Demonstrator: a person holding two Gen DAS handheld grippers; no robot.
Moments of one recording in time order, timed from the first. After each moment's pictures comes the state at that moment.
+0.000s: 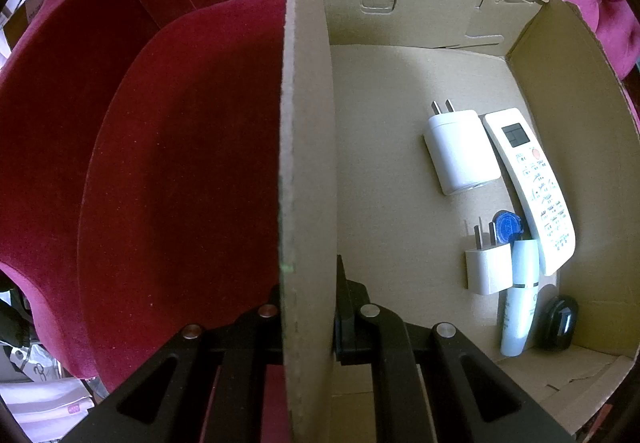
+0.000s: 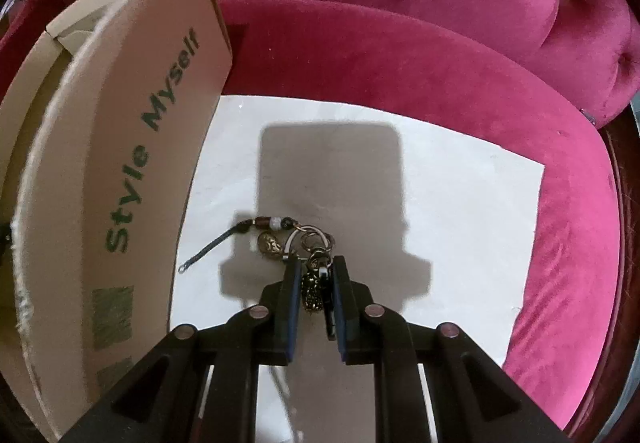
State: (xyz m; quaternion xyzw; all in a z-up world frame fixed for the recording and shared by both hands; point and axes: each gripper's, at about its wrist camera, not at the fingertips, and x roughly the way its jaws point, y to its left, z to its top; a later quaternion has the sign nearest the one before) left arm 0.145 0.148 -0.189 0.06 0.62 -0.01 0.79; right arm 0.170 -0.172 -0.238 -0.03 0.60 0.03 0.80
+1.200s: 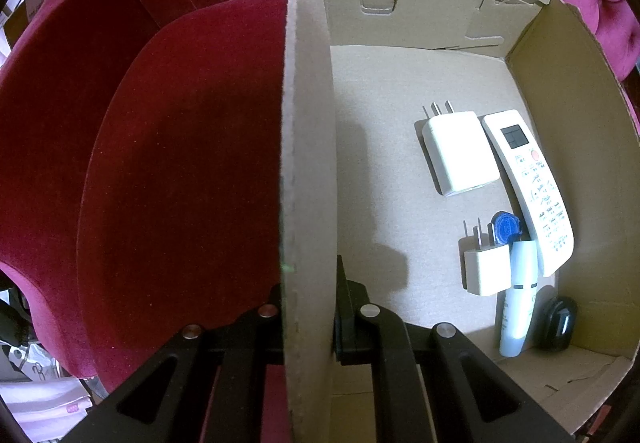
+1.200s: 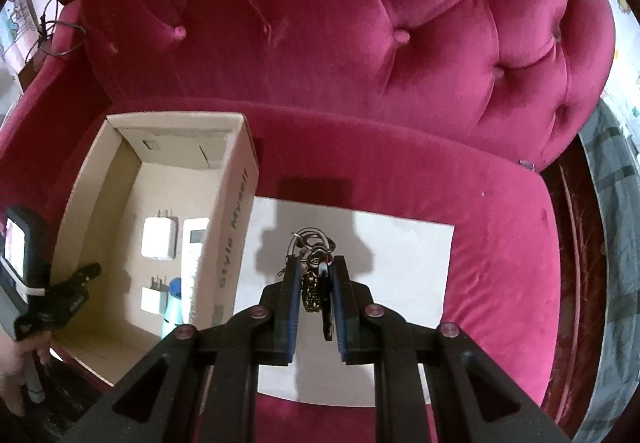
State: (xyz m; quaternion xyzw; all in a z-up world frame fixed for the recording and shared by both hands) left arm 0.144 0.150 -0.188 0.06 0.61 -0.01 0.79; right arm 0.137 -0.157 -0.081 -0.03 0.53 0.01 0.85
